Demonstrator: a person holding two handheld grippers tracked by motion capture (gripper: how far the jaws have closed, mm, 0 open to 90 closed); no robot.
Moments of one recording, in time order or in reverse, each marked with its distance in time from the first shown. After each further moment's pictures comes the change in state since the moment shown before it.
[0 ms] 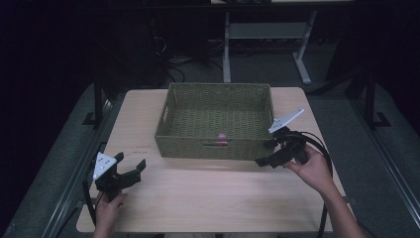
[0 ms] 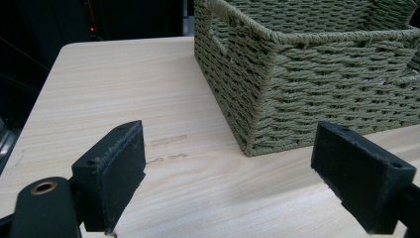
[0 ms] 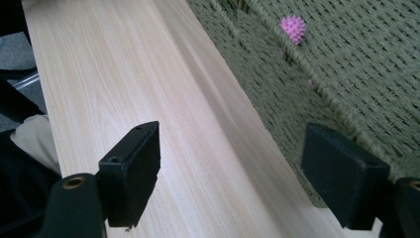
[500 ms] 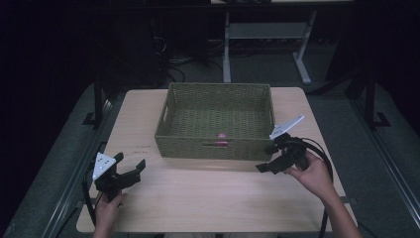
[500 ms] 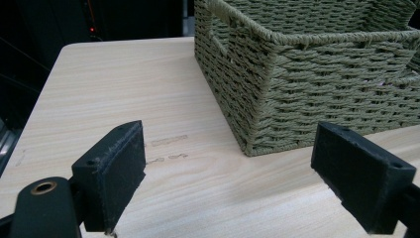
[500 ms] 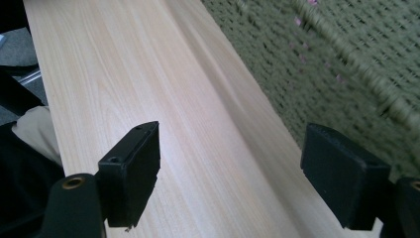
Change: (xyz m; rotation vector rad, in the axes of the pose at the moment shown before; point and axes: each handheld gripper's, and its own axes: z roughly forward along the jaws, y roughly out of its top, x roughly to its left) left arm 0.001 0.000 -0.001 -0.001 0.000 -0.004; right arm 0.003 -0.017 0.008 0.011 0.013 0.013
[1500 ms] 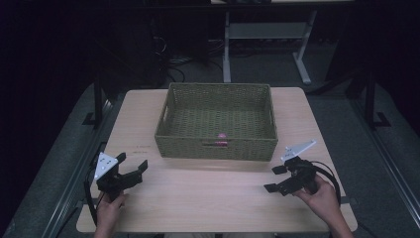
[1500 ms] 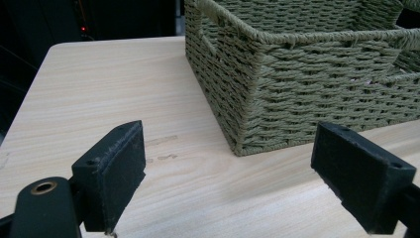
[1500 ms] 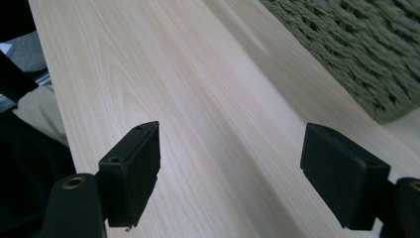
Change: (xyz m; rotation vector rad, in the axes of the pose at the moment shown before) left arm -0.005 0.000 0.001 0.004 -0.031 0.007; right arm 0.013 -0.066 0.011 -0.033 0.008 0.065
